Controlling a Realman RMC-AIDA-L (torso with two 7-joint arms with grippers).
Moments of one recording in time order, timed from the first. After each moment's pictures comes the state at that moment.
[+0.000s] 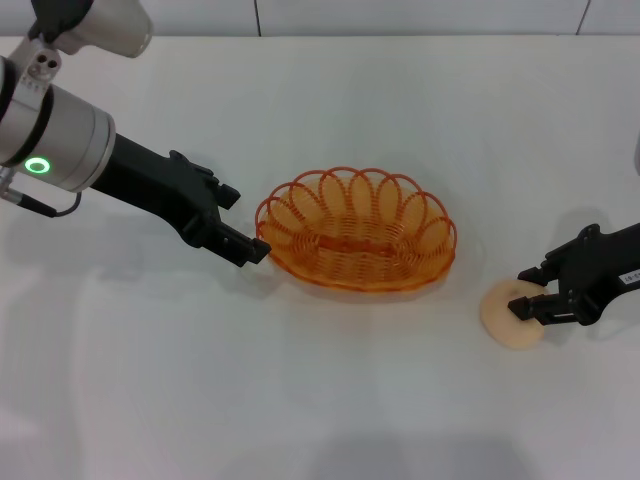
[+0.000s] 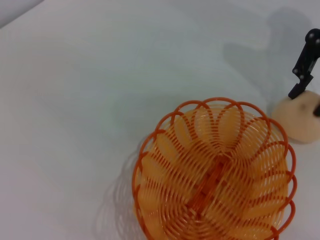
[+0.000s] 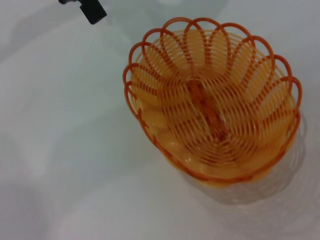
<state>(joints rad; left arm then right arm) -0.67 -2.07 1.05 1.14 2.41 1.64 -2.03 0.43 2.01 -1.31 -1.27 -2.26 -1.50 2.02</state>
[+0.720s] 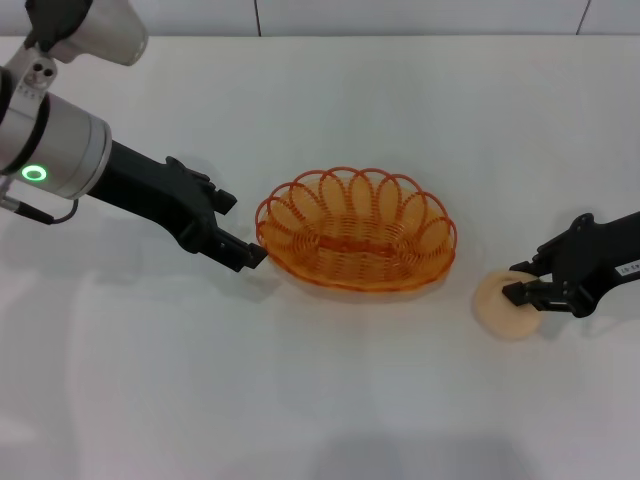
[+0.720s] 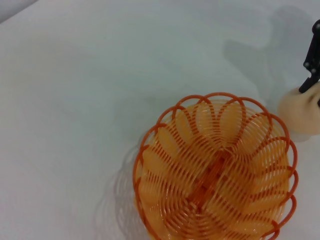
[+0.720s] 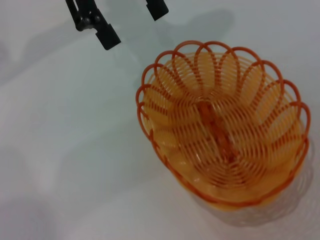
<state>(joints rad) -0.66 -2.08 1.05 1.13 2.41 1.64 -2.02 0.43 2.01 -1.31 -1.31 -2.22 -1.52 2.02</state>
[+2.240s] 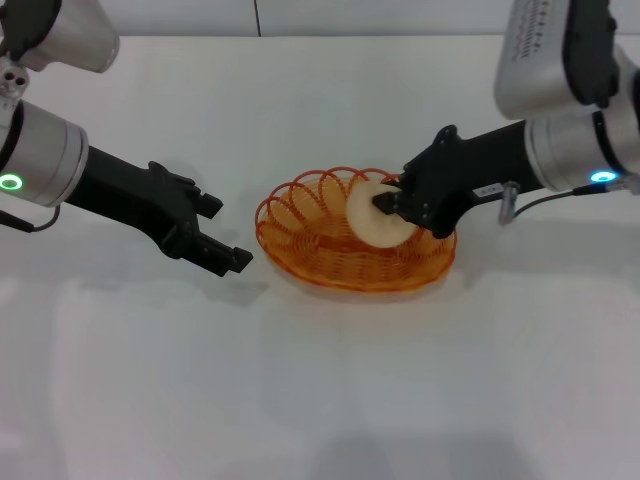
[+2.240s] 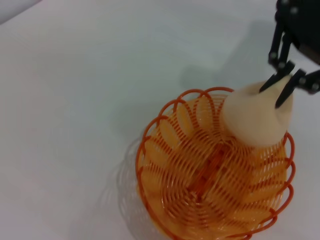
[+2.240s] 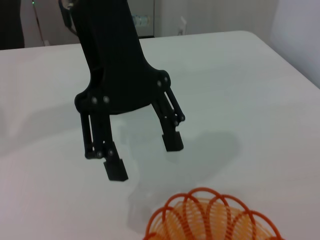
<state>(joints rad) -0.62 -2.05 1.05 1.14 2.37 1.65 -2.00 0.56 2.02 -1.55 -1.33 -2.08 -1.22 2.04</state>
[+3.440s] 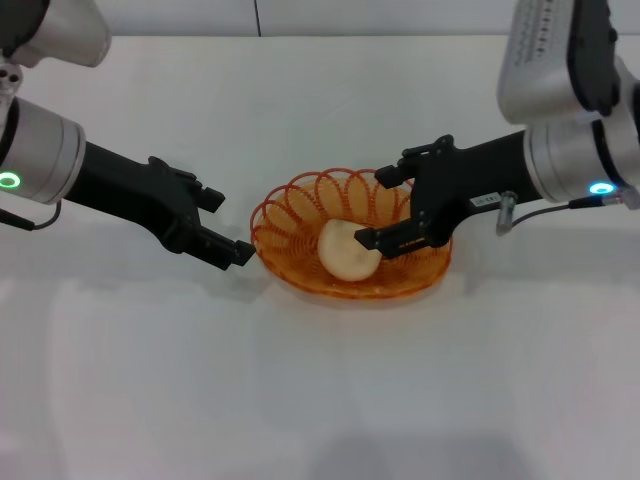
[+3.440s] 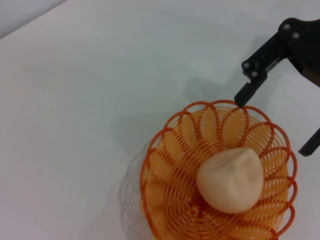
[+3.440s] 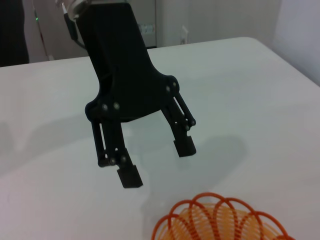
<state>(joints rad) -0.62 -2.06 1.02 1.14 2.36 1.64 -1.99 0.55 2.02 -1.57 -1.31 -2.03 -1.19 2.05</state>
